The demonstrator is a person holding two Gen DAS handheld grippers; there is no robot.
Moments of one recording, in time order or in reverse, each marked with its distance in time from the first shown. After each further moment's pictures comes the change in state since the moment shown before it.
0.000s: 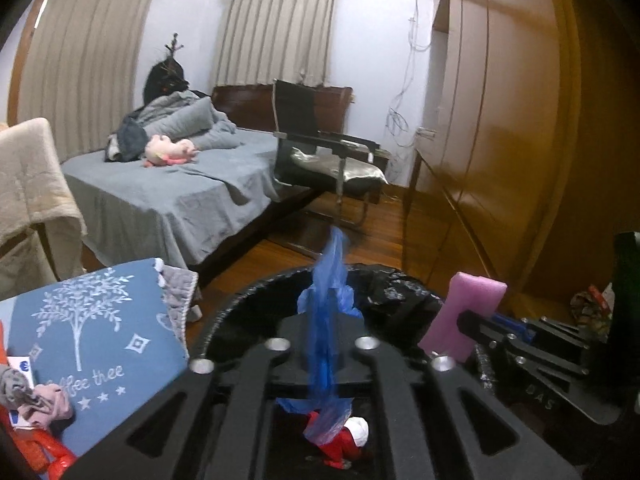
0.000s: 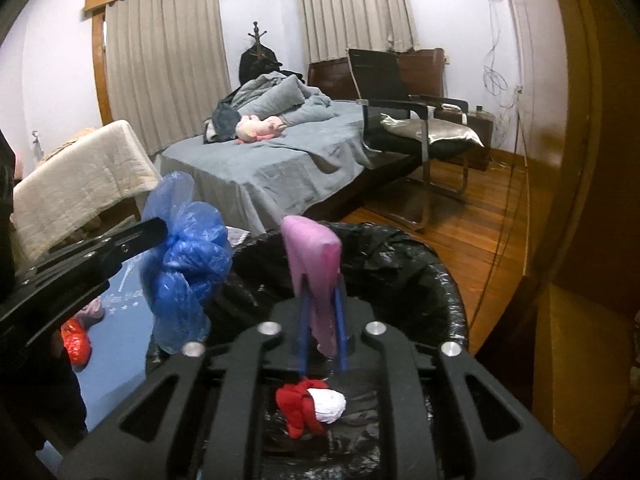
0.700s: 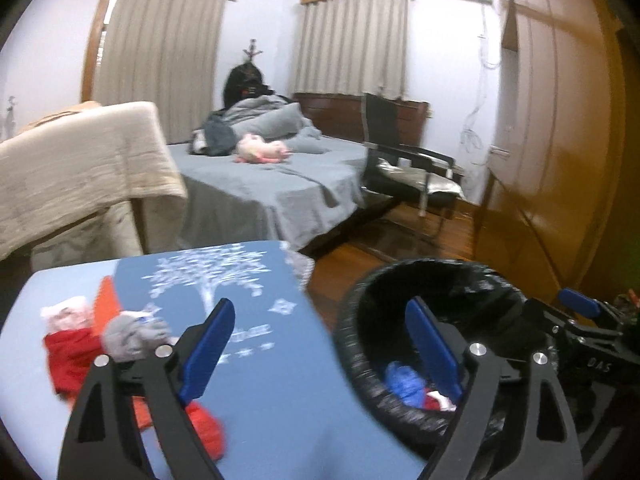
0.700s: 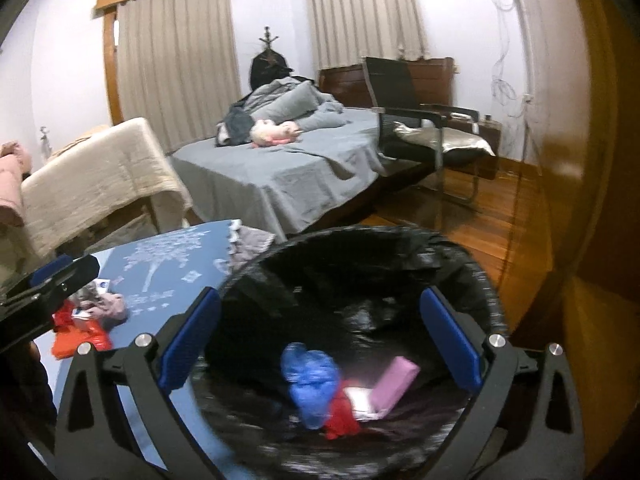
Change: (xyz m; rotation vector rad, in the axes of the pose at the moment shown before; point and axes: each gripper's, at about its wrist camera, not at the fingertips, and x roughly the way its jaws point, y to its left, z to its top) left arm -0.090 0.091 -0.035 -0.107 -0.043 0.284; right arm -0.007 0.061 -0.004 -0.028 -0.026 0.039
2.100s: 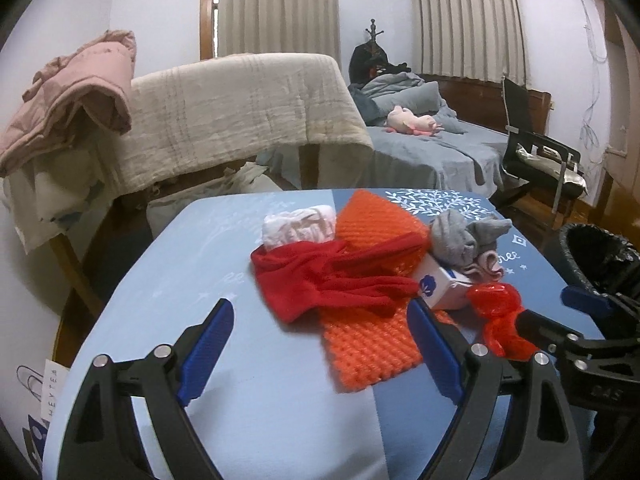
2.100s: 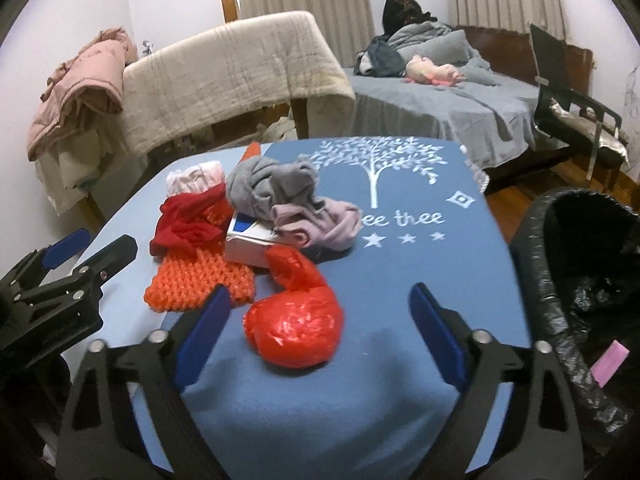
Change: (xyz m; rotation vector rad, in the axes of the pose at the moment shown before) left arm -0.059 0.195 -0.087 -0.113 0.077 0.424; right arm 0.071 0.251 -0.067 -0.224 0.231 0.363
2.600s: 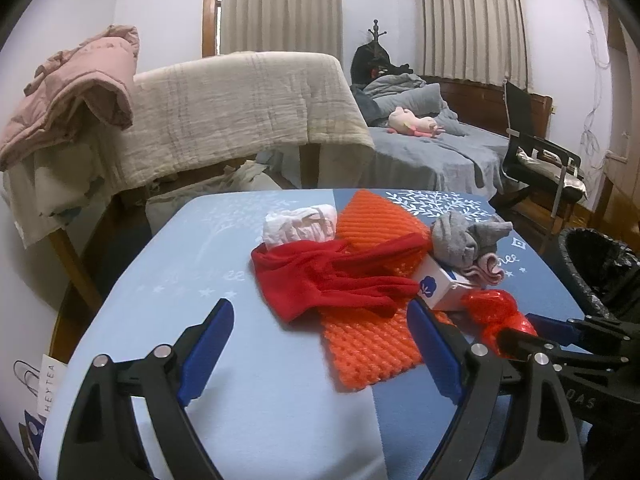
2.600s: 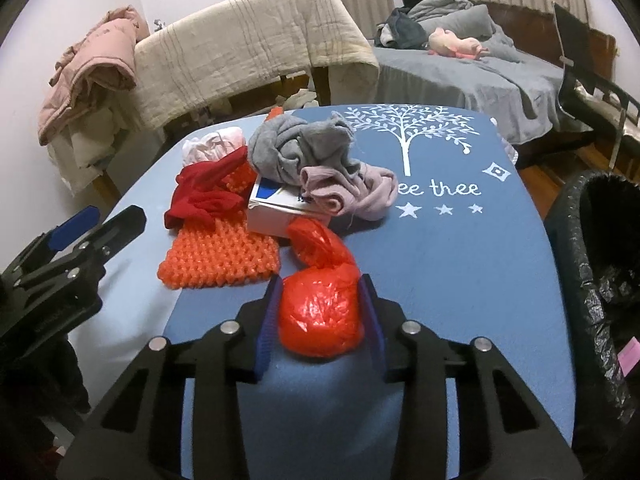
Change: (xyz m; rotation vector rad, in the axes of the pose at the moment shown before) left arm -0.001 0.000 0.000 -0.009 0.000 -0.008; right arm 0.011 0.008 -0.005 -0.007 0.099 0.079
